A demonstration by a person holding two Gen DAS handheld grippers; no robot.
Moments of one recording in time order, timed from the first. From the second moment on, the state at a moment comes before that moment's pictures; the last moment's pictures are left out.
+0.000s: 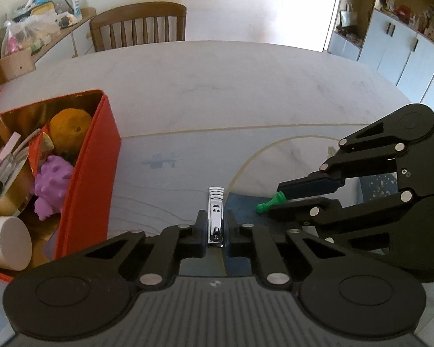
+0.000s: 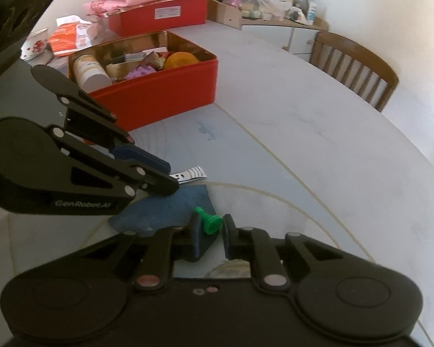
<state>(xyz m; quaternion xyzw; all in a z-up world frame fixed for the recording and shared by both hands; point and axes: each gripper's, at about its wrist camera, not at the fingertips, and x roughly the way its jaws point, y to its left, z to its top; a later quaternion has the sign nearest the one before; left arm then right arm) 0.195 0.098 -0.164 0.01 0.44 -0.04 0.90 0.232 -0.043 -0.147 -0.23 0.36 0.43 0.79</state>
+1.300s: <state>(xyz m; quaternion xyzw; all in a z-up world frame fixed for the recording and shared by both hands) 0.126 0.156 -0.079 -0.07 0.41 -0.07 0.91 0.156 -0.037 -0.067 -0.11 0.37 0.35 0.85</state>
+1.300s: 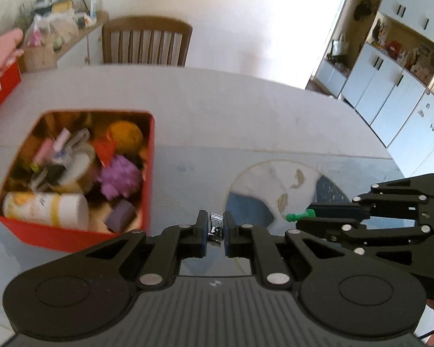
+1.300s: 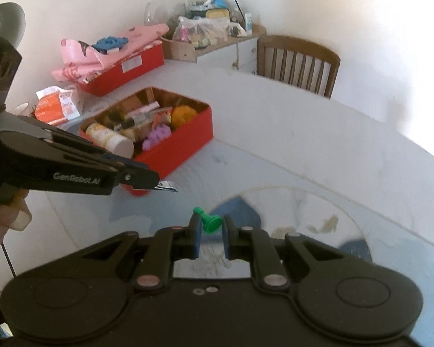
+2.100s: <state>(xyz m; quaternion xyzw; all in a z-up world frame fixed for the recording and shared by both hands) 0.164 0.312 -0.050 -0.08 0.34 0.00 0.94 0.178 0.121 -0.061 -0.16 0.38 0.36 0.84</state>
